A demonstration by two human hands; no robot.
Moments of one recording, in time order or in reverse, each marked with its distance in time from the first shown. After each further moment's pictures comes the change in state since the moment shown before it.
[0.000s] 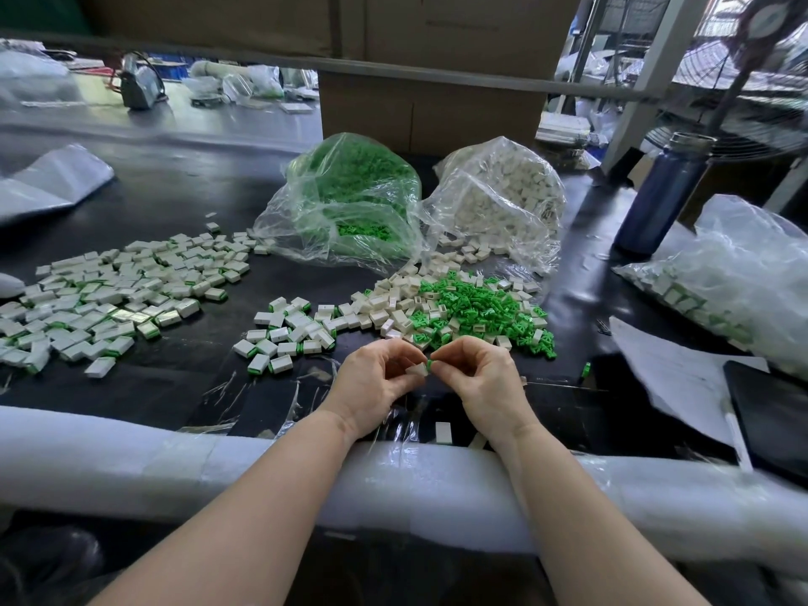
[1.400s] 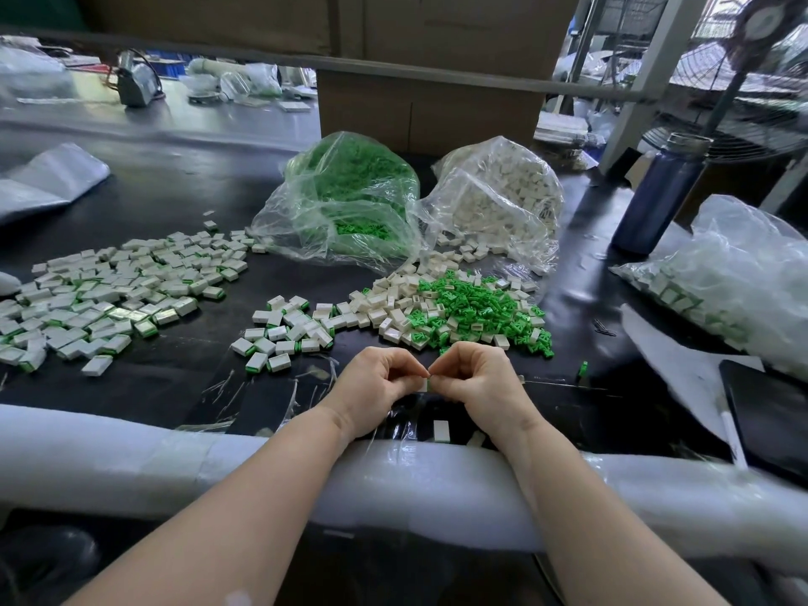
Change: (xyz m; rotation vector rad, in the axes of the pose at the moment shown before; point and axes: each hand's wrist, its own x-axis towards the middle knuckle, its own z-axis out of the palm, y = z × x) left_hand -0.003 0.008 -0.001 0.066 -0.094 0.000; right_hand 0.000 0.002 -0.005 0.081 -0.149 0.103
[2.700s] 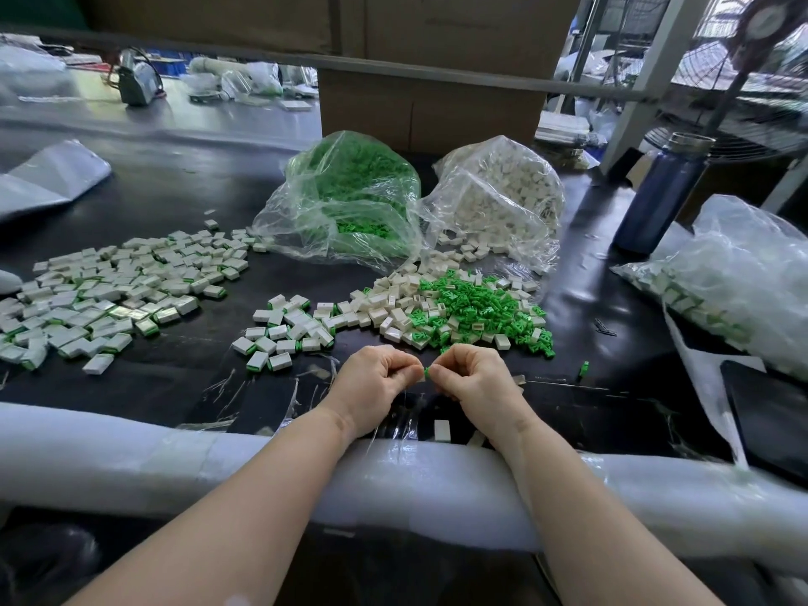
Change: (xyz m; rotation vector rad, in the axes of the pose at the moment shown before) left_hand 0.002 -0.008 0.001 0.107 0.102 0.023; right_hand 0.006 0.006 0.004 -0.138 0.038 -0.003
